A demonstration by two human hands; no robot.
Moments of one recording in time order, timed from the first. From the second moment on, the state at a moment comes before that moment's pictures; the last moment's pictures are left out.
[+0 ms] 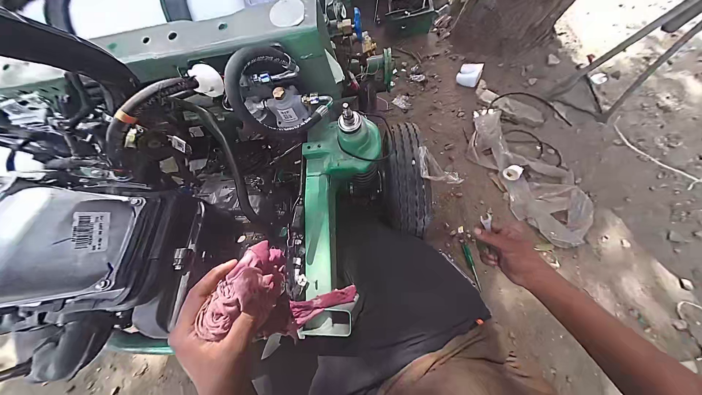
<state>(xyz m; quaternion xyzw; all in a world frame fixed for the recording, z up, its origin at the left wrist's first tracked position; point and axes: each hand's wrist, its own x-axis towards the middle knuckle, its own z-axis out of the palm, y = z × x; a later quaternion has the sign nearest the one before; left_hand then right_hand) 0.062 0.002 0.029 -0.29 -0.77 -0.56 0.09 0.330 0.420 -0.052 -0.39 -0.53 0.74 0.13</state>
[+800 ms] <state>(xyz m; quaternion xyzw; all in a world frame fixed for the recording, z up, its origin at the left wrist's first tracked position) 0.083 0.008 -0.038 -0.08 -0.96 -0.26 0.06 -0.139 0.255 0.041 0.13 -0.98 0.13 -0.06</state>
